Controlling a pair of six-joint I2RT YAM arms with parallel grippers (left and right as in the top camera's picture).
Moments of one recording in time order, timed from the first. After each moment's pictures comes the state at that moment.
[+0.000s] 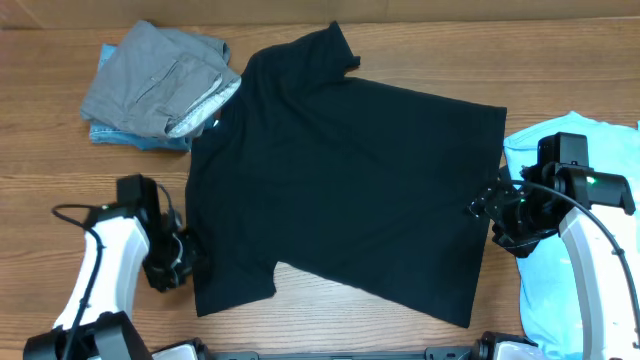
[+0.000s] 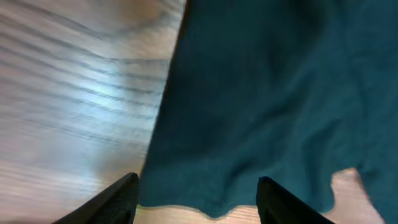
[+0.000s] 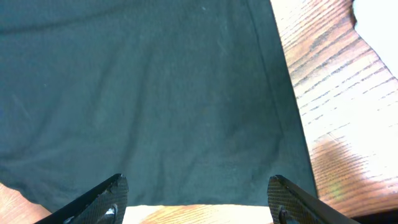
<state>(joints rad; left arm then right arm) 0.26 1.42 0.74 -1.01 0.18 -0.26 -0.17 1.31 1.05 -1.21 -0.28 0.54</state>
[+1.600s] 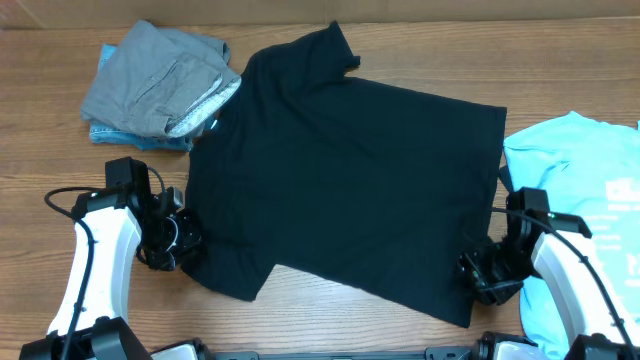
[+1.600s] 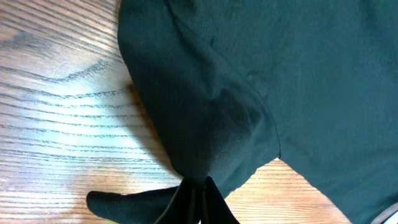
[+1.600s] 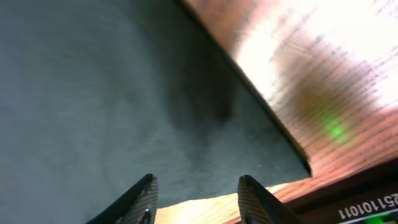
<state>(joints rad) 0.26 1.42 0.89 -1.09 0.30 -0.21 -0.17 1.31 0.65 -1.10 -0.29 0.80</state>
